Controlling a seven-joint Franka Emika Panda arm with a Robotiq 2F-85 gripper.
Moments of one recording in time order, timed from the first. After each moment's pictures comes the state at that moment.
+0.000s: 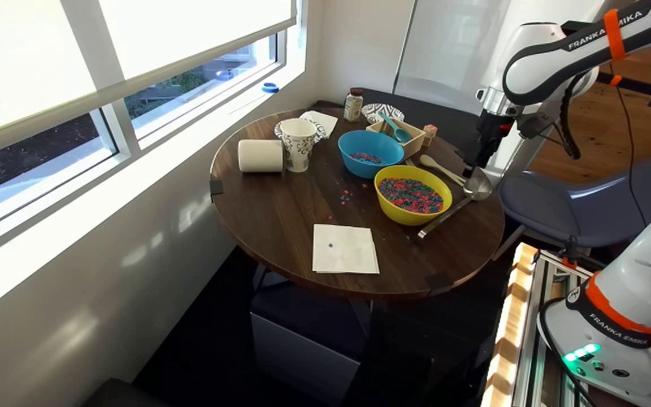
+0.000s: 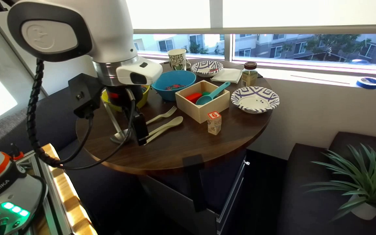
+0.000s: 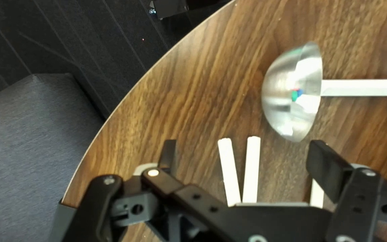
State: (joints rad) arm -0.24 -0.25 -0.33 -2.62 -0.09 2.30 -0.31
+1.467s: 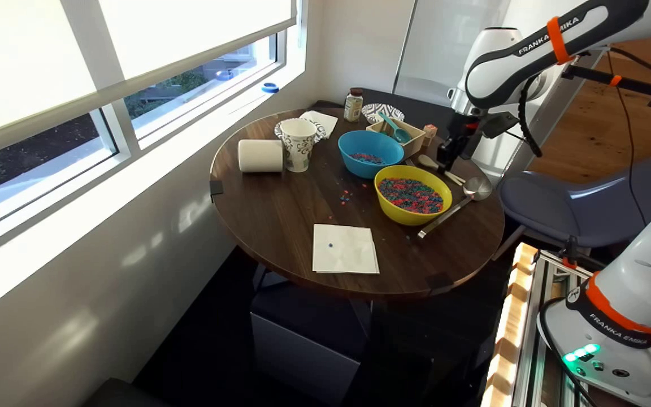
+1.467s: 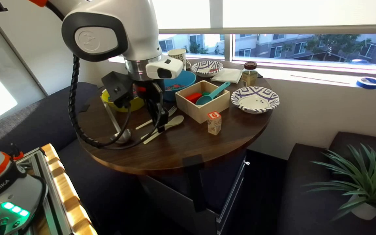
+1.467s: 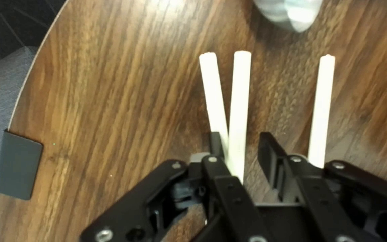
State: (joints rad) arm -0.22 -0.06 -0.26 -2.48 -0.01 2.39 -0.27
